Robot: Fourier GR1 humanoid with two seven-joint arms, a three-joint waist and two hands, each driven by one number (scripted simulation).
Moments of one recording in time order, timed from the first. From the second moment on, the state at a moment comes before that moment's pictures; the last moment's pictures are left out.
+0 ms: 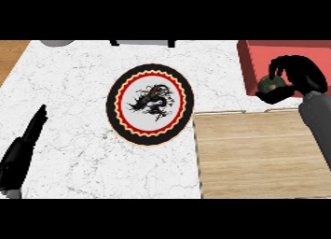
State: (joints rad) left arm 0.07 0.32 0.07 -1.52 -0.17 0.03 -0.12; right arm -0.75 -0.48 0.07 -0.65 0.75 -0.13 -0.17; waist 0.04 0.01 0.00
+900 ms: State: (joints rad) left arm 0.09 0.31 0.10 -1.51 -0.17 0.02 -0.12; right arm -0.79 -0.31 0.10 -1.17 0.58 0.05 -0.17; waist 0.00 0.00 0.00
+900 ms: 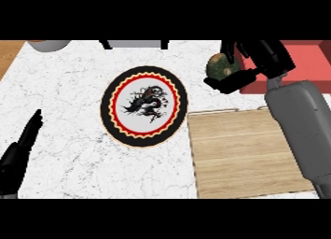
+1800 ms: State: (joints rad) left arm 0.06 0.29 0.11 -1.49 -0.20 -0.01 -0.13; right arm -1.02 -0.01 0.35 -0.86 0.57 -0.06 0.11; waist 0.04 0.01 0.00
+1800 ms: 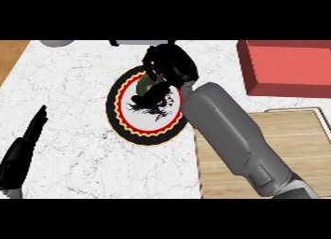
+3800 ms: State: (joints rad) left arm 0.05 0.27 0.12 -1.50 -0.22 -0.02 -0.11; right arm -0.96 -0.23 0.09 -0.44 -0.22 -0.14 -0.47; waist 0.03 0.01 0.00
